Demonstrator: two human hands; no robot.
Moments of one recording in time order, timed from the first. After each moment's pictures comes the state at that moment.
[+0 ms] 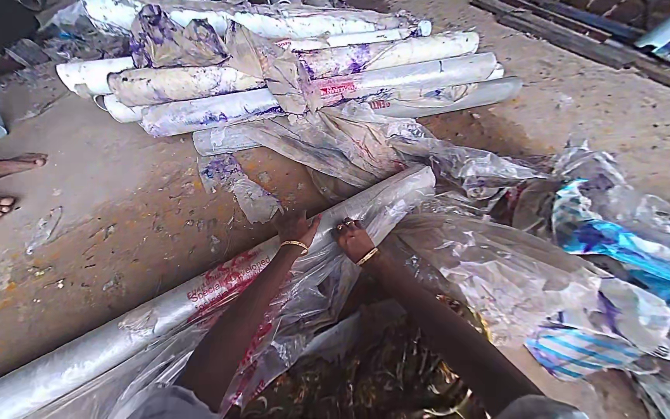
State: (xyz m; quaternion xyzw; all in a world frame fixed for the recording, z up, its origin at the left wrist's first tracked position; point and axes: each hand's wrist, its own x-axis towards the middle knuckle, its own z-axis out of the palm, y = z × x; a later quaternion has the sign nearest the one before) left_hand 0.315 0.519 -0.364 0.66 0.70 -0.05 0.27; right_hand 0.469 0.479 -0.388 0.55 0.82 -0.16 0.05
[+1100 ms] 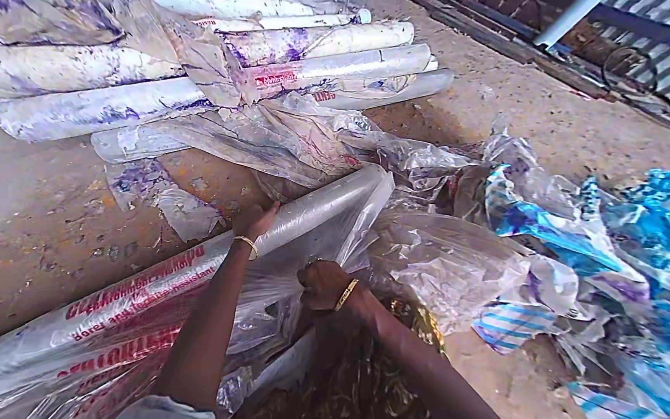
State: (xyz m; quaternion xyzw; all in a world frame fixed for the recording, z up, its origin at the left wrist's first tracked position) left_hand 0.353 0.585 -0.397 0.64 0.71 -0.05 0.29; right_hand 0.512 0.436 -0.347 0.48 0.77 -0.41 0.14
